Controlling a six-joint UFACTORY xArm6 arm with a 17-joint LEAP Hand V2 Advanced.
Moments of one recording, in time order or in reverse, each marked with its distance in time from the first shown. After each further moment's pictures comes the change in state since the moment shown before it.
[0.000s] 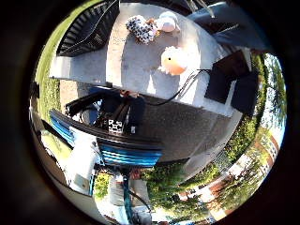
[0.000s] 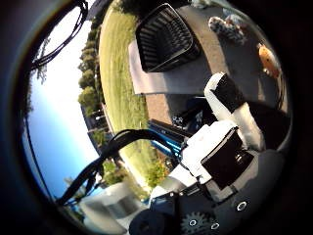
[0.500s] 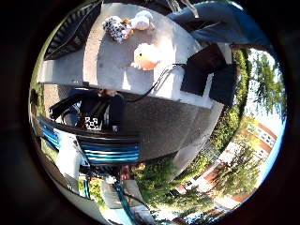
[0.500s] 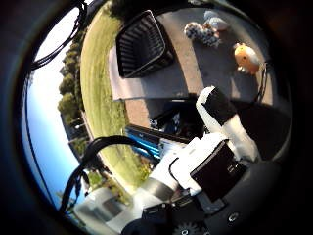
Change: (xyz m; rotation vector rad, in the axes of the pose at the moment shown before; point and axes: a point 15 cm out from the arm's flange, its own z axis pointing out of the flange) arm 0.100 -0.010 -0.035 0.102 0.208 0.137
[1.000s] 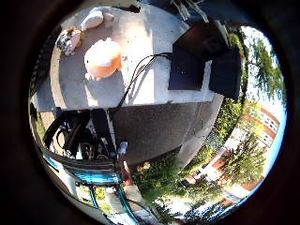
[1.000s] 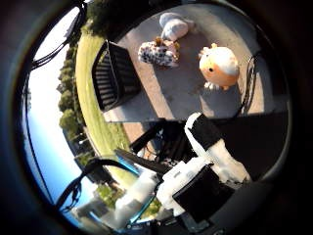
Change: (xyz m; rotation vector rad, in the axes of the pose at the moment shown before) arm 0.117 -0.078 0.122 -0.088 -0.061 0.116
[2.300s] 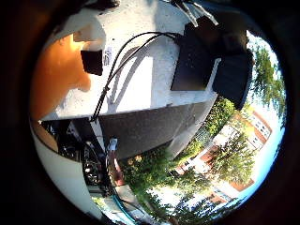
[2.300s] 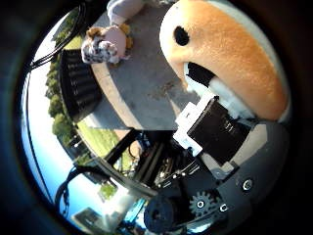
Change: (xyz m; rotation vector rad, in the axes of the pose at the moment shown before) arm 0.012 -0.004 0.029 -0.194 0.099 -0.001
